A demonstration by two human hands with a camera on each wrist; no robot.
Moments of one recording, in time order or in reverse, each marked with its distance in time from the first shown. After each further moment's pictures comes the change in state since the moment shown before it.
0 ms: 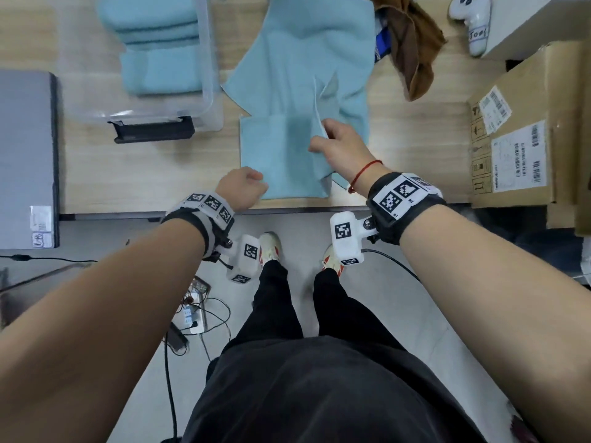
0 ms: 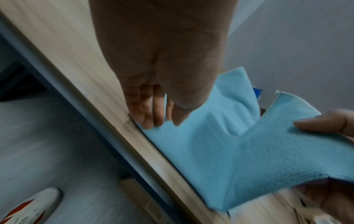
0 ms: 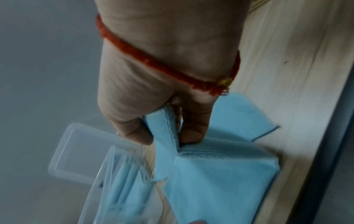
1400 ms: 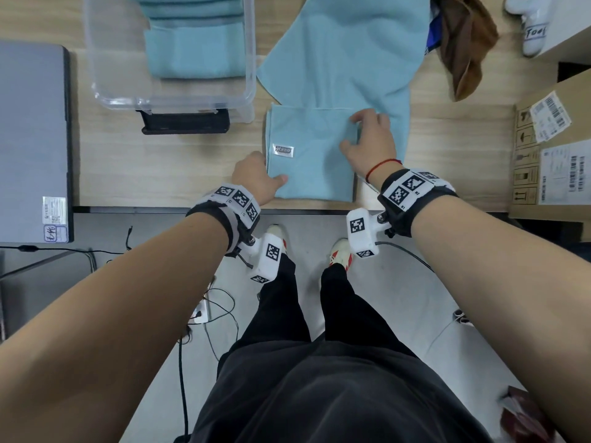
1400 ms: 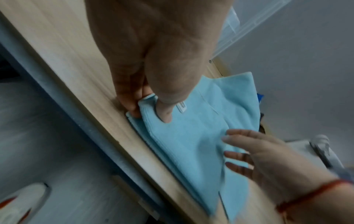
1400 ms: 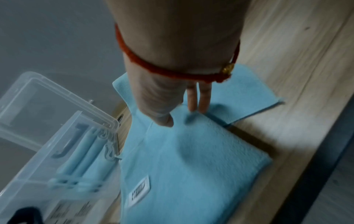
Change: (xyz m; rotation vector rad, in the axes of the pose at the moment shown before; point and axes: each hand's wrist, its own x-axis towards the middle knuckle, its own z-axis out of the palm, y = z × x) left_hand 0.022 -0.020 -0.022 0.208 0.162 0.061; right_hand 0.053 0.030 0.035 -0.511 0.205 0.001
